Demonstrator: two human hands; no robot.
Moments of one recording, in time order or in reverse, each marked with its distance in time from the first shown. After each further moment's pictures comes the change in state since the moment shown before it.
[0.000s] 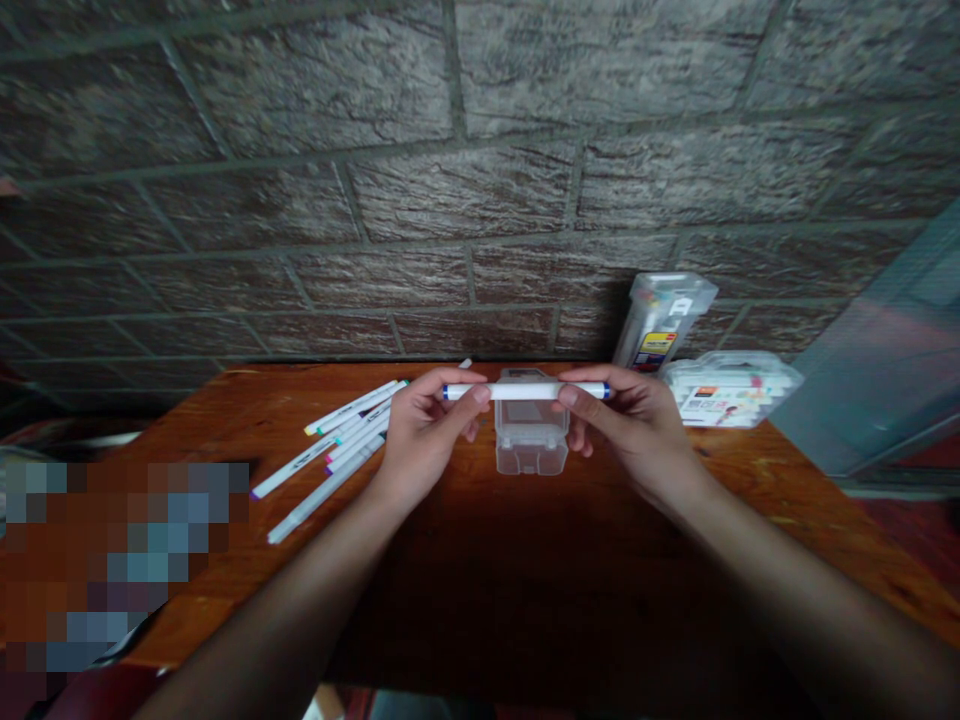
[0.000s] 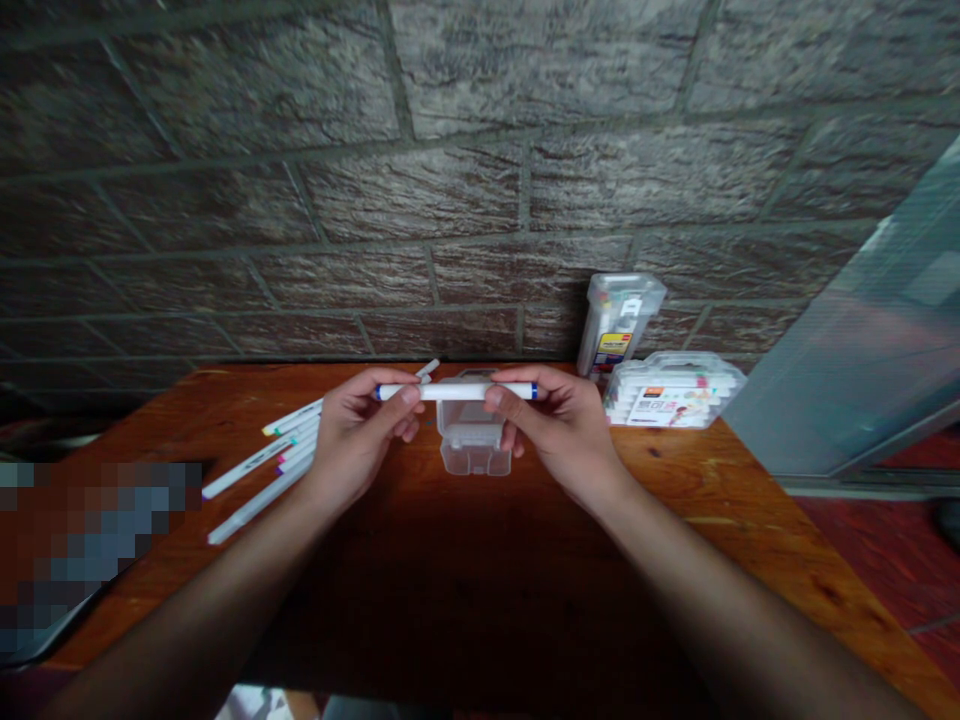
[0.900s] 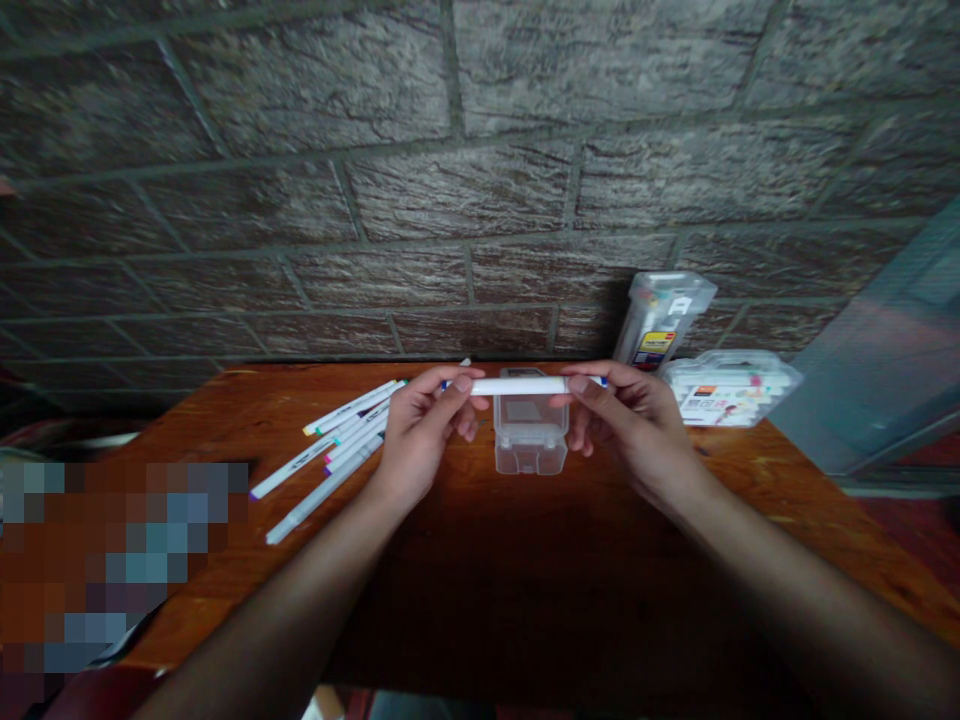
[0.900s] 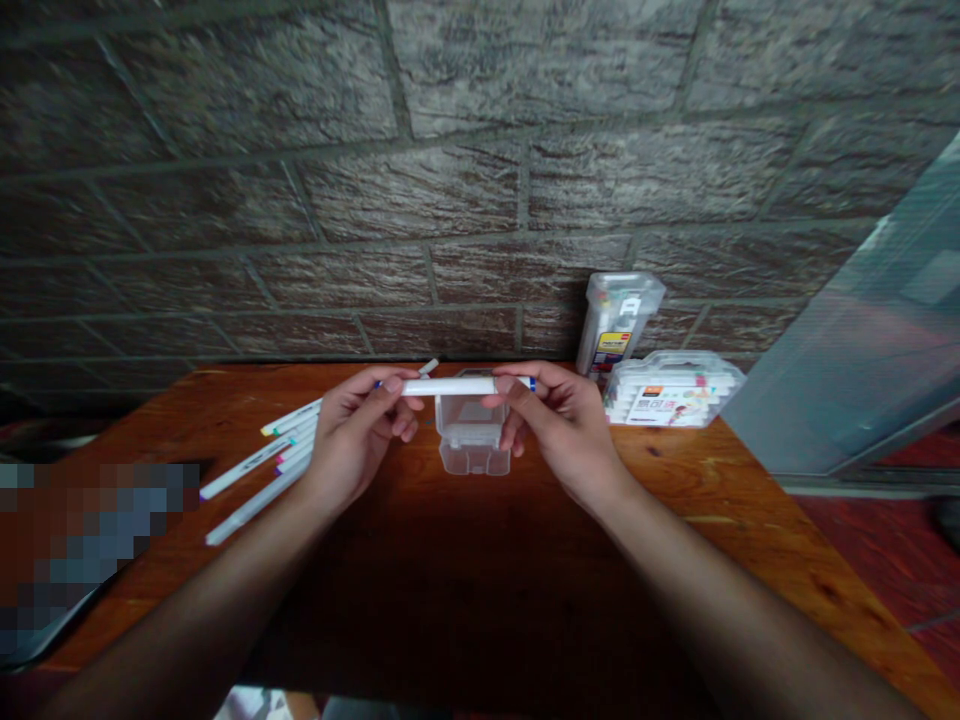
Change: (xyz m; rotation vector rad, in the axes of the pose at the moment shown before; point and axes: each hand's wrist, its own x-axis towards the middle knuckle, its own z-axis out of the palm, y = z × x) left_hand 0.001 0.006 0.003 -0.195 -0.018 -0.032; right_hand 0.001 0.001 -0.001 0.056 -0.002 0.007
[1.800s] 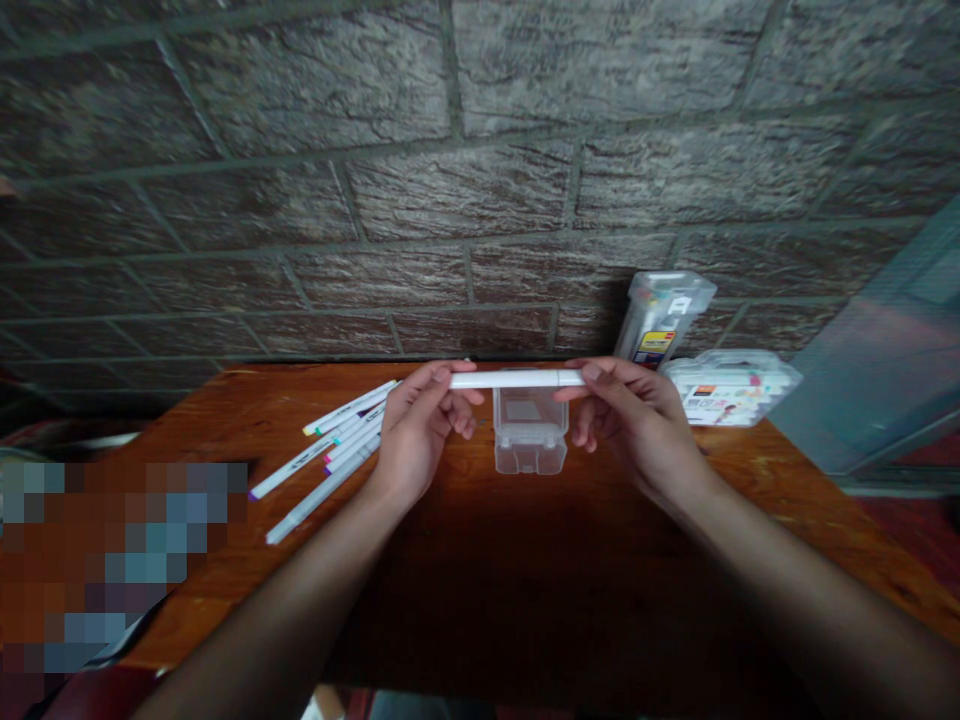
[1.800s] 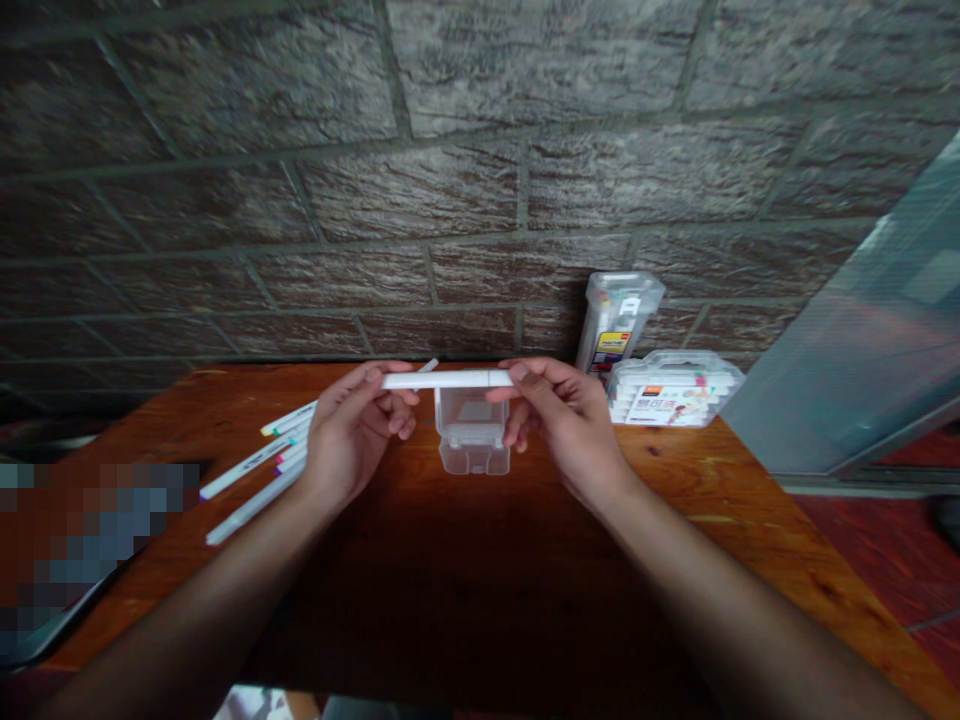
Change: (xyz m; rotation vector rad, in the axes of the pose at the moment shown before) left_hand 0.002 0.003 0.000 -0.072 0.055 -0.035; right_hand 0.001 -0.003 -0.002 0.053 0.032 0.028
